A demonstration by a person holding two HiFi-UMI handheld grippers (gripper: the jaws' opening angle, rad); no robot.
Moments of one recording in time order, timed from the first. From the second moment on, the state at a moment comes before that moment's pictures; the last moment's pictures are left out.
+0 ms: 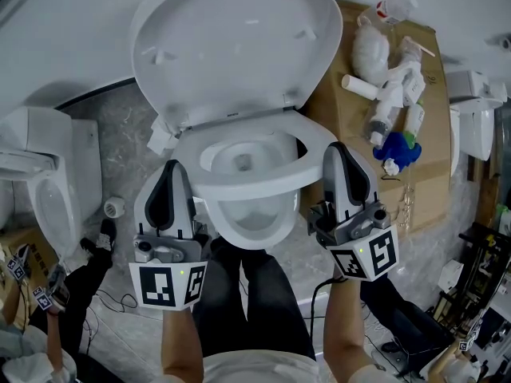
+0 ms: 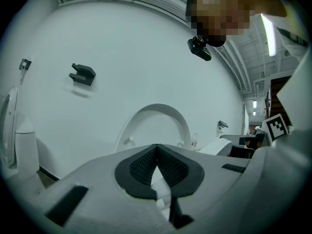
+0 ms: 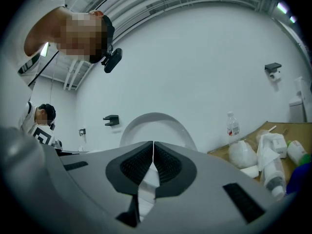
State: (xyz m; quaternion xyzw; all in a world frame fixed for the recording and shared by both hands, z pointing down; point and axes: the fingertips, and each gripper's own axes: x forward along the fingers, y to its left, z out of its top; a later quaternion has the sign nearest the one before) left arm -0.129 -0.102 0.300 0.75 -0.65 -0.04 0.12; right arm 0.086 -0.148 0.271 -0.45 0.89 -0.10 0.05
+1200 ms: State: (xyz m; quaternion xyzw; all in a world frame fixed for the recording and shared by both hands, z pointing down) left arm -0.144 -0.146 0.293 0.74 -0.66 -0.04 0.11; right arm 0.071 -0.196 0.263 -0.44 0.89 -0.10 0.05
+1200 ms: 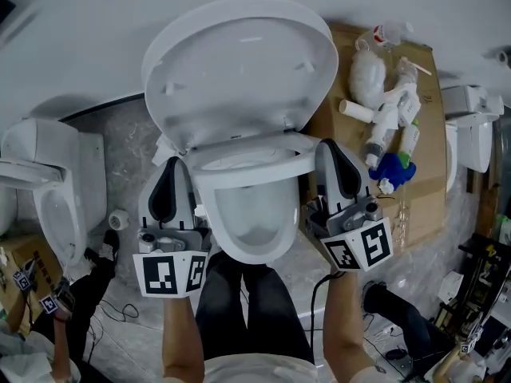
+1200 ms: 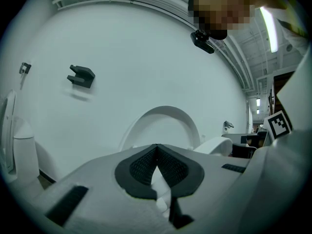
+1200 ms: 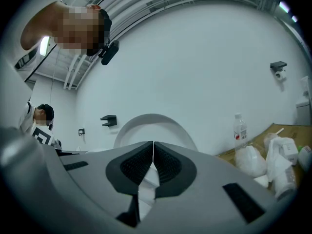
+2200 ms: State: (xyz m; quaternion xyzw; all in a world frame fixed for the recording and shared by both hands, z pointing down) left arm -0.158 -0.186 0.289 0.74 -0.67 -0.05 0.11; right arm 0.055 -0.243 0.259 -0.44 0.89 -0.09 0.05
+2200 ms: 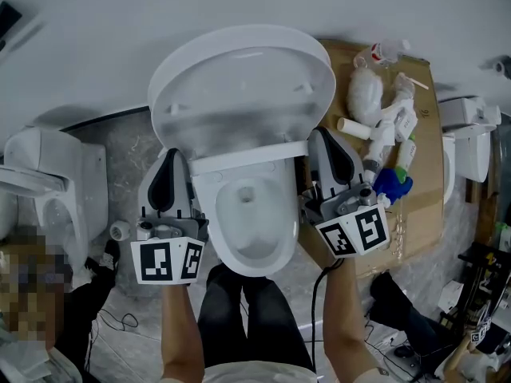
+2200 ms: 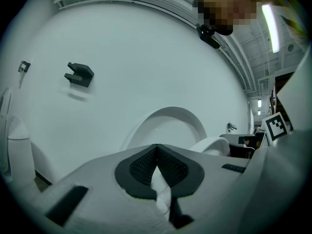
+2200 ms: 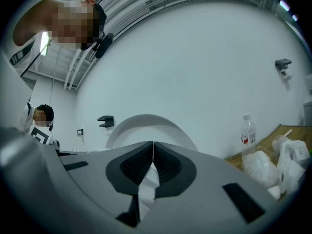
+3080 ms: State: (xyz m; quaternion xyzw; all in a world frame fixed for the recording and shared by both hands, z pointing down) left arm -0.167 -0.221 0.289 0.73 -0.67 -0.06 0.09; right arm 0.043 -0.282 0.260 -0.44 0.90 -0.08 0.05
